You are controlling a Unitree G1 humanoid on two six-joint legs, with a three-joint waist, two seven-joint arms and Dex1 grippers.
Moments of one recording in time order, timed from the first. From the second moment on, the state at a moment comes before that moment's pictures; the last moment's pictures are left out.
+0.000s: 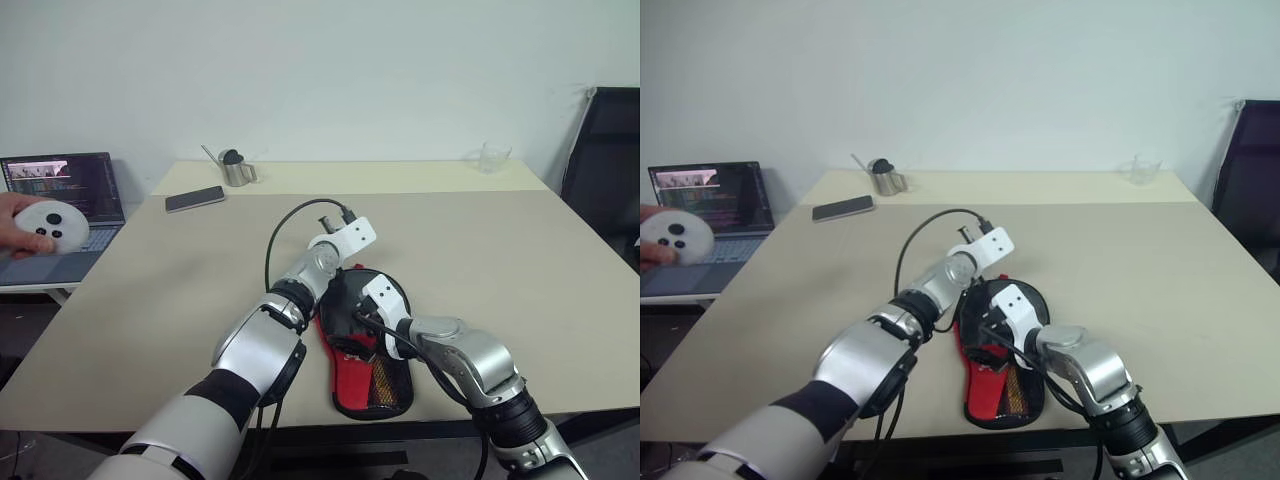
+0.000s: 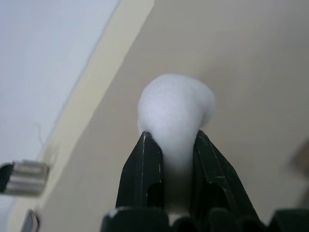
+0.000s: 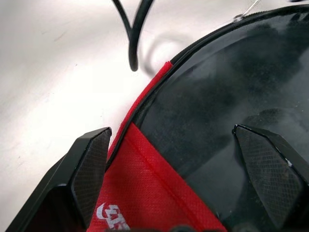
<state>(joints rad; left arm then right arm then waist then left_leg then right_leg) -1.29 0.04 -0.33 1.39 0.46 -0.02 -0.05 -0.49 -0.23 0.30 -0.19 0.27 1.02 0.53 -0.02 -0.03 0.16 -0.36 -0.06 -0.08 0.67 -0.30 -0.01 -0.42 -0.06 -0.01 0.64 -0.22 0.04</state>
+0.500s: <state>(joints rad) -1.29 -0.06 -0.37 1.40 0.54 -0.14 -0.06 -0.46 -0.22 0.29 -0.23 0.27 1.05 0.50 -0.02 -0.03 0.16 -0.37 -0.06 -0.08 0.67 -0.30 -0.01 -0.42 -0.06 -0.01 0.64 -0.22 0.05</state>
